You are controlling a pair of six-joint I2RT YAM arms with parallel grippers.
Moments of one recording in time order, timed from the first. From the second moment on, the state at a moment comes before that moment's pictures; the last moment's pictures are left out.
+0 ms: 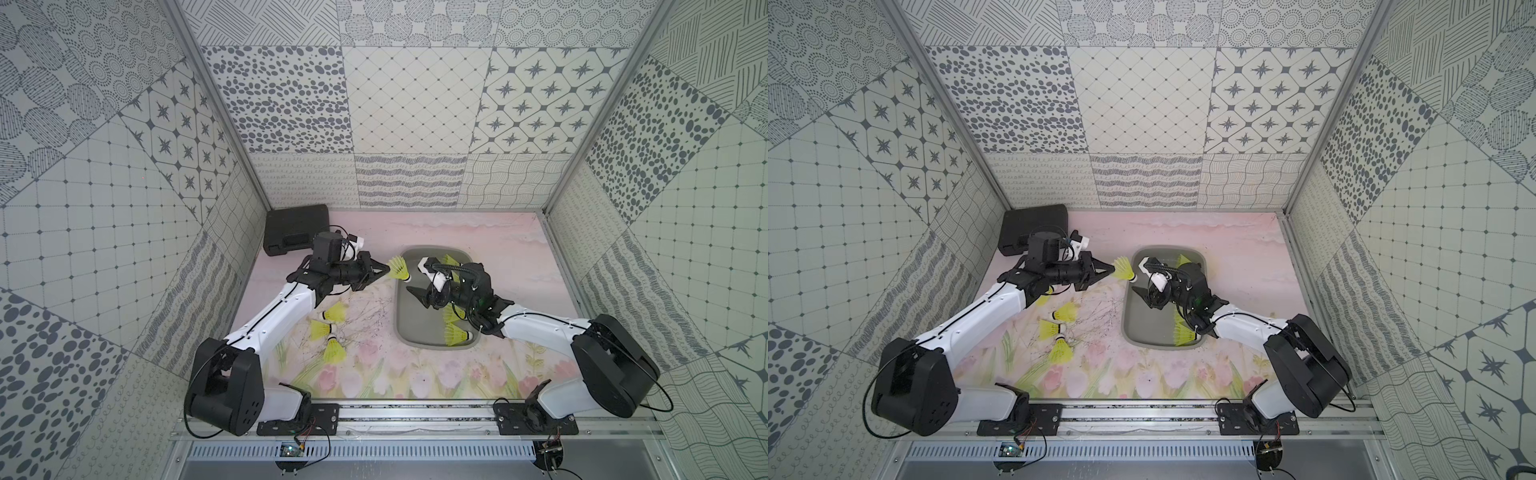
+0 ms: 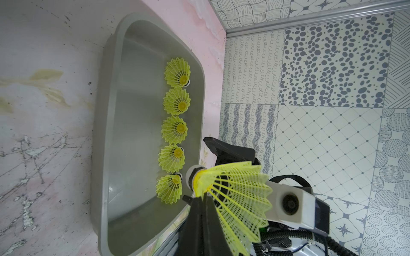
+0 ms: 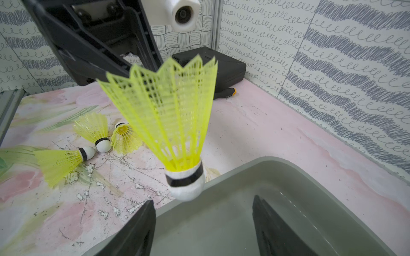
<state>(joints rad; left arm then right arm) -0.33 1.36 0.95 -0.19 0.76 -0.98 0.65 1.48 0.70 0.50 -0.34 -0.20</state>
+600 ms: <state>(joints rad) -0.35 1.35 0.95 -0.15 0.77 -1.05 0.67 1.52 0.74 0.50 -0.36 -0.22</state>
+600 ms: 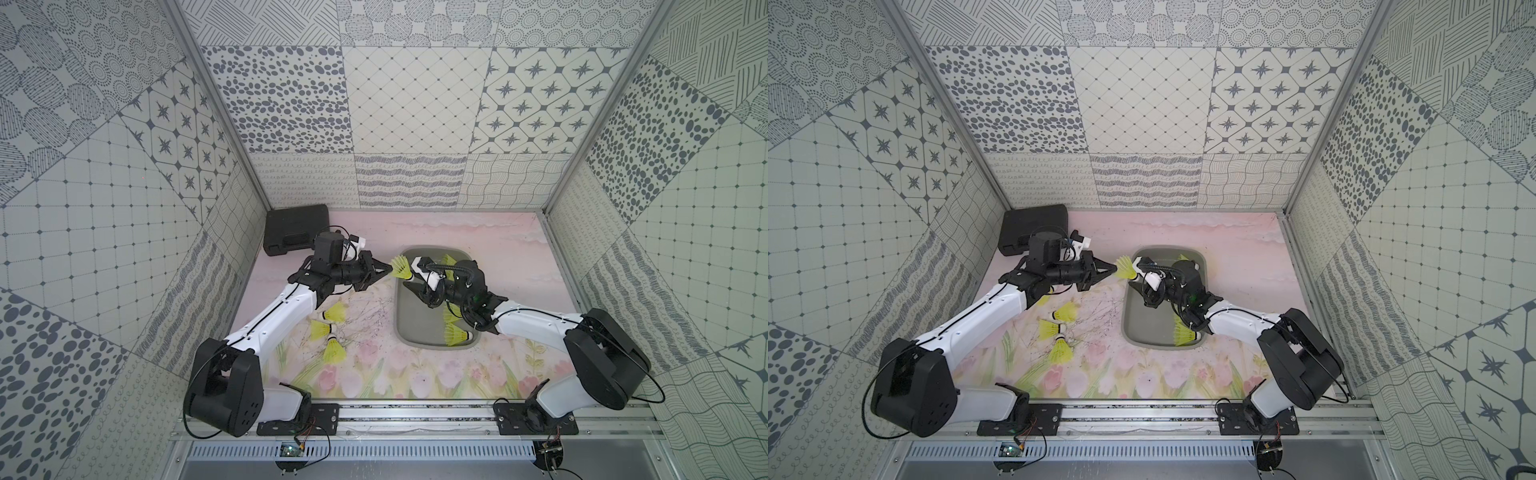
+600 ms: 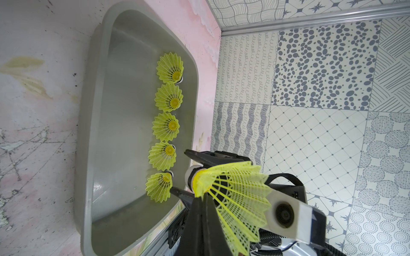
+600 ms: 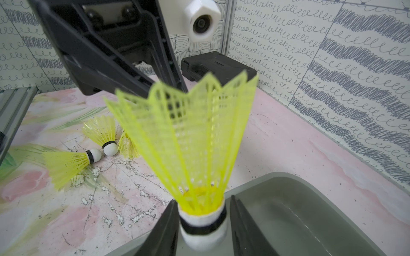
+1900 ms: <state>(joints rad) -0.40 1.27 1.24 -0.60 0.56 -0.36 0.68 1.50 0.74 0.40 -0.30 -0.17</state>
